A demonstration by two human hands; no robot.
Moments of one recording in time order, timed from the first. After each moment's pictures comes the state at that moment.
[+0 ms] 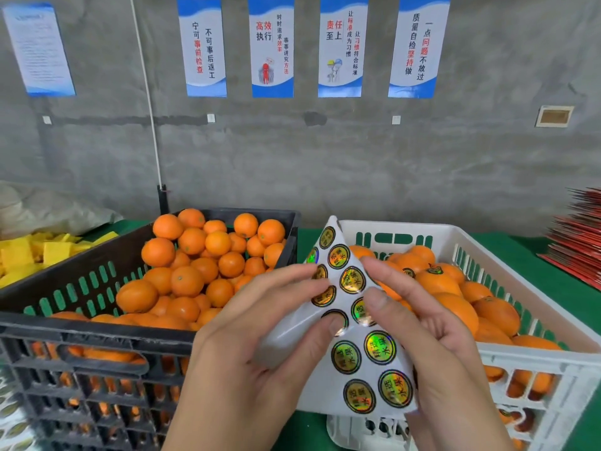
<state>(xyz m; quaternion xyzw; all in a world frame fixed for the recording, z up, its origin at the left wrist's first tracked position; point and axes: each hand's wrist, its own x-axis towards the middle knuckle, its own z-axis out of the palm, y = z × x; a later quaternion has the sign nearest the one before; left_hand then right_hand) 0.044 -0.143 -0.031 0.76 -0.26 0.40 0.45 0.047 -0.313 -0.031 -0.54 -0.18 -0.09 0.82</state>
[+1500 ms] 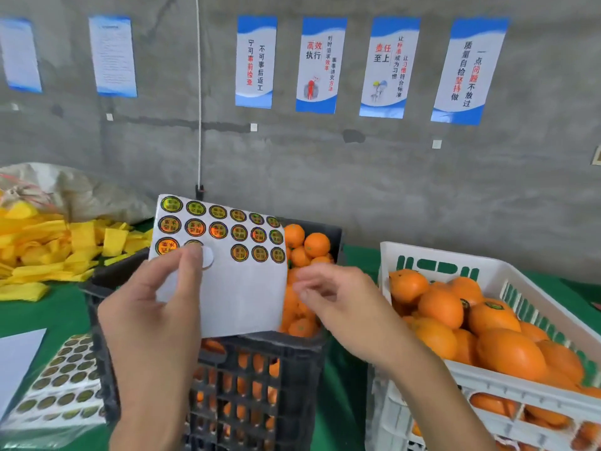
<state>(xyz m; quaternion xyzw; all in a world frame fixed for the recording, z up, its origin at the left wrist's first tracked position) 0.065 -0.024 -0.031 0.62 0.09 0.54 0.56 0.135 -0.219 -0.013 -0.86 -0.27 -0.11 0.42</state>
